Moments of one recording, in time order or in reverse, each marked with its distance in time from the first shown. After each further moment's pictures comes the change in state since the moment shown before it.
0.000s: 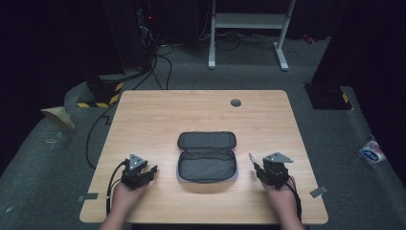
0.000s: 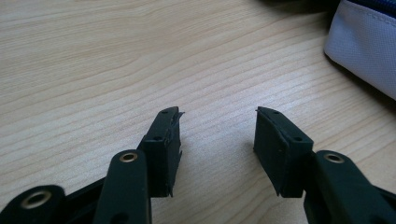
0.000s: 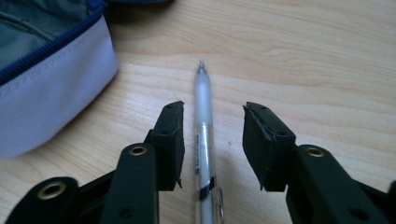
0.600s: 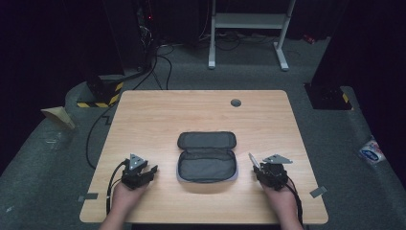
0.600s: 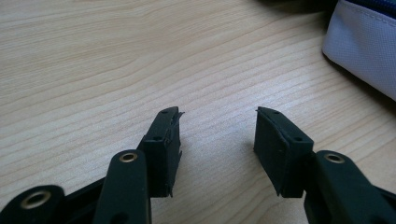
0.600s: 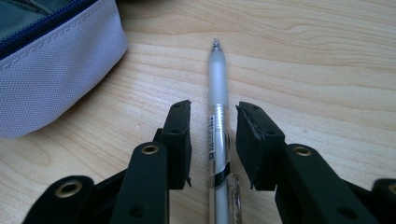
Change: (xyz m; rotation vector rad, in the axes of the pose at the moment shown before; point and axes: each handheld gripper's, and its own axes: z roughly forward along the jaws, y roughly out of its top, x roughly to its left) left arm 0.000 0.000 0.000 0.000 -0.006 0.004; right arm -0.001 -0.008 0.007 0.041 0.059 0.009
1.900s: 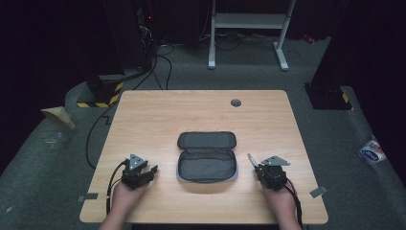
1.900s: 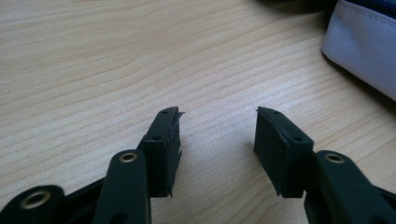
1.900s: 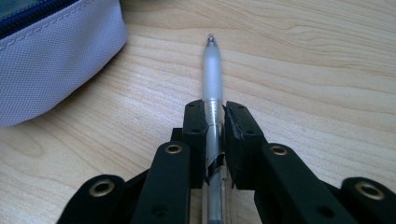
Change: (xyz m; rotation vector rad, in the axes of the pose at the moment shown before) left arm 0.000 0.000 0.000 0.001 -0.001 -0.001; right arm 0.005 -0.003 0.000 -0.004 -0.032 -0.043
